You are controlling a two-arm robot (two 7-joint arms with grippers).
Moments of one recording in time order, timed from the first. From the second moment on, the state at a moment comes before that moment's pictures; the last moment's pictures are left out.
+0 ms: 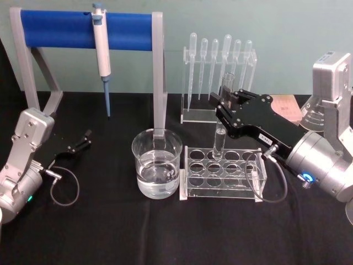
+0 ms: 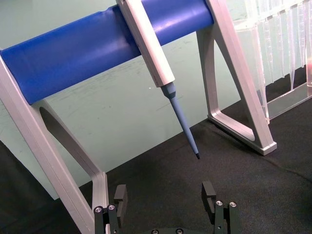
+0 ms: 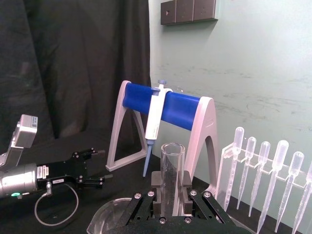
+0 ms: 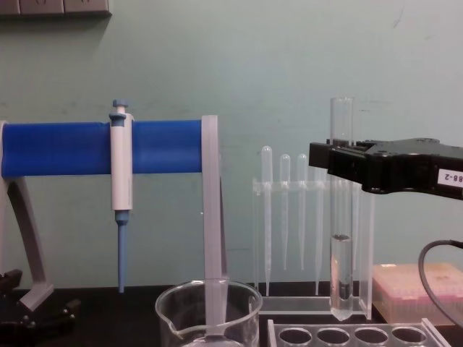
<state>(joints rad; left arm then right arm) -0.20 0.60 0.45 -1.41 -0.25 -0.12 0.03 0.14 0.46 -0.31 -1.84 0.43 0.13 0.38</state>
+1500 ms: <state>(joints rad) -0.20 0.60 0.45 -1.41 -0.25 -0.12 0.03 0.30 0.38 -0.41 -1.76 0.48 0.13 0.40</state>
